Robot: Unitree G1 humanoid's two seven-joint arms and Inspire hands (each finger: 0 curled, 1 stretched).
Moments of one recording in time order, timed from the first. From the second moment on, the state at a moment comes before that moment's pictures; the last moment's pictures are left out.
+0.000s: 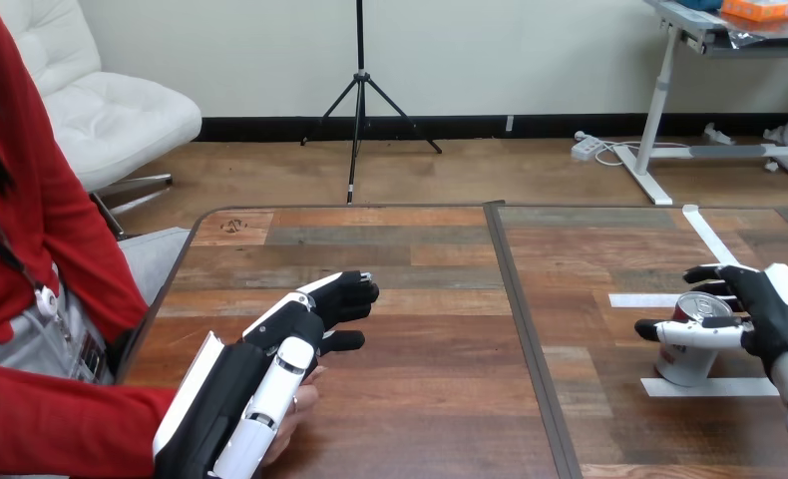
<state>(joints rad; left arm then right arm) 0.47 0.18 -0.08 -0.32 -0.13 -0.38 -0.34 -0.57 -0.55 0.04 1.24 -0.30 -0.29 -0.07</state>
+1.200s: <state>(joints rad) 0.47 0.18 -0.06 -0.32 -0.12 -0.39 -0.32 -0.59 -0.55 0.09 1.27 -0.34 -0.27 -0.09</state>
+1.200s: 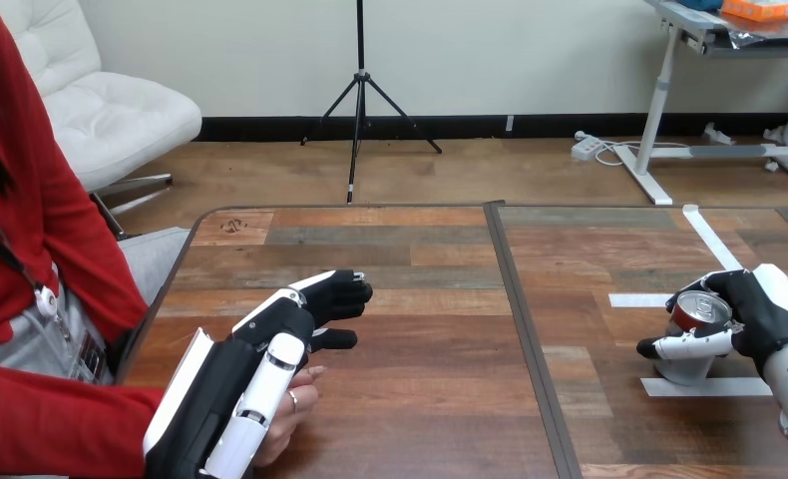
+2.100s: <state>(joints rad) 0.46 0.18 -0.04 -0.32 -0.13 -0.39 -0.32 -0.60 -0.55 0.12 1.27 -0.36 -0.23 -0.08</state>
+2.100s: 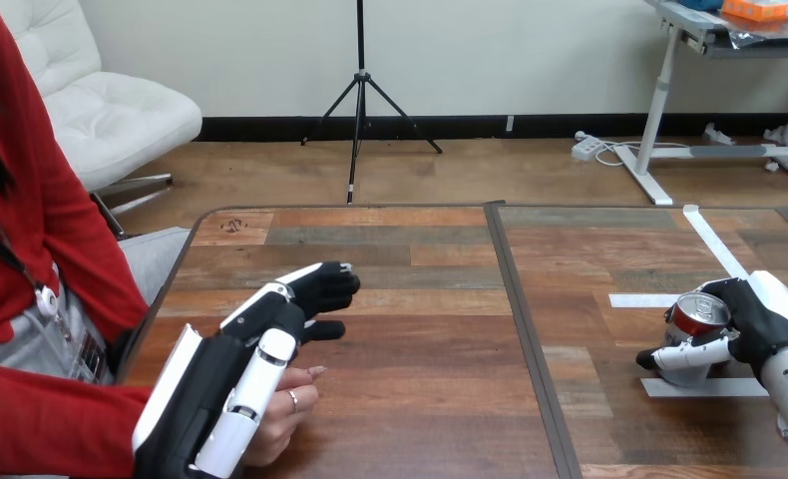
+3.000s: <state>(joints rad) 0.46 0.18 -0.02 -0.32 -0.13 -0.39 -0.31 -0.60 -0.55 0.12 1.27 -0.37 -0.23 -0.06</state>
